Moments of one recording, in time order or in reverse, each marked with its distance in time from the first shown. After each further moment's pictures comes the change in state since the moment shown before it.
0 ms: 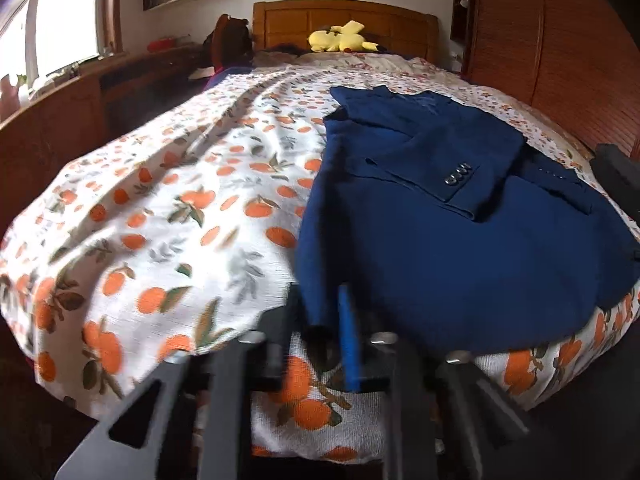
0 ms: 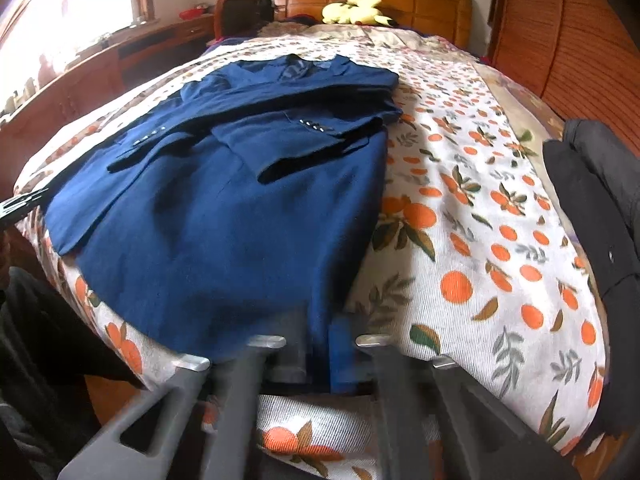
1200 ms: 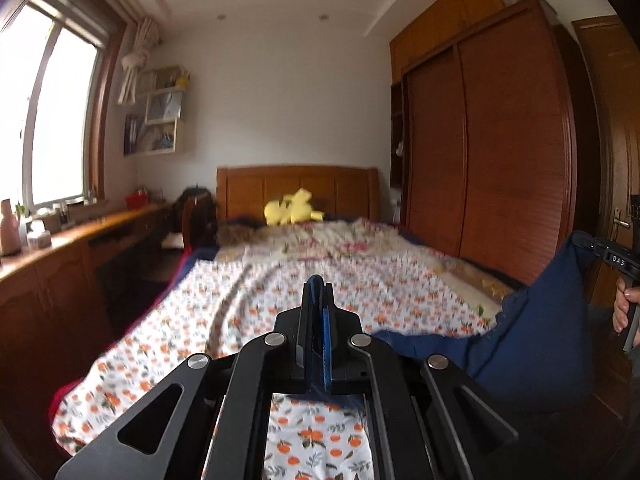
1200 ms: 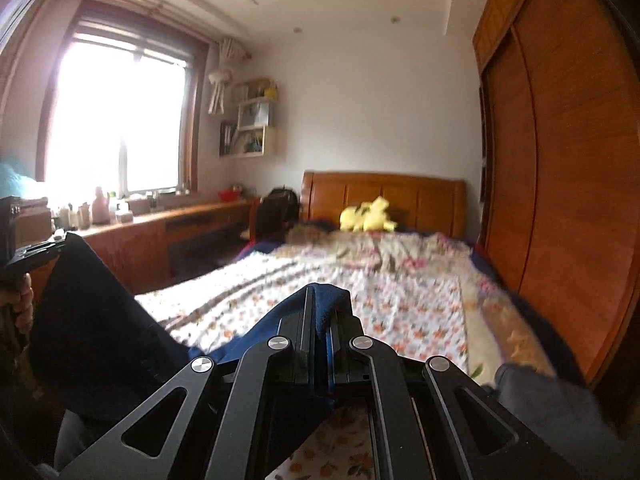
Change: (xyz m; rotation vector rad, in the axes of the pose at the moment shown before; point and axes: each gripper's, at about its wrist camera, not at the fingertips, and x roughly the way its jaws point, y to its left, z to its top) left arm -0.307 -0.063 0.171 0.073 -0.562 -0.140; right arm -0.291 -0.002 0.133 -0.042 -0.708 0.028
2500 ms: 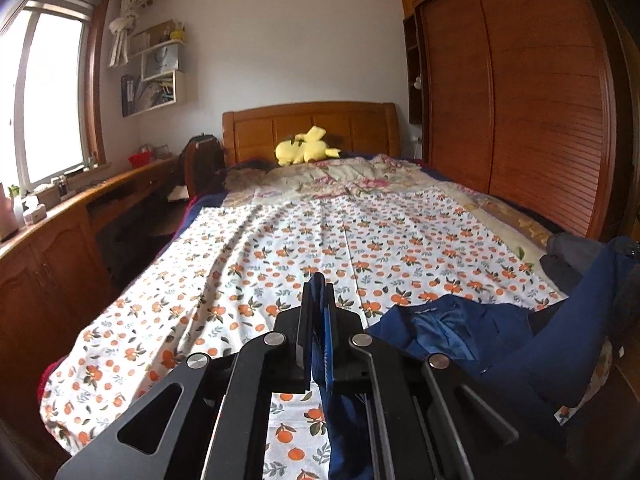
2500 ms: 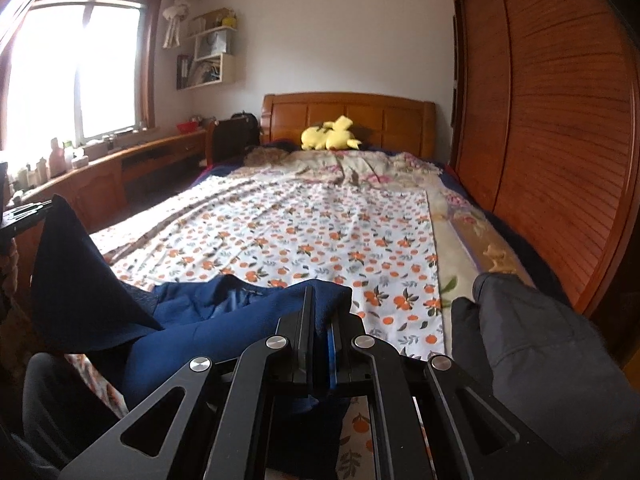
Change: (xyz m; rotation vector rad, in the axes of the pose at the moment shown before) left arm 0.155 -0.005 -0.086 0.039 0.243 0.078; right arm 0.073 -0.064 -0.119 0.048 0.309 -0.112
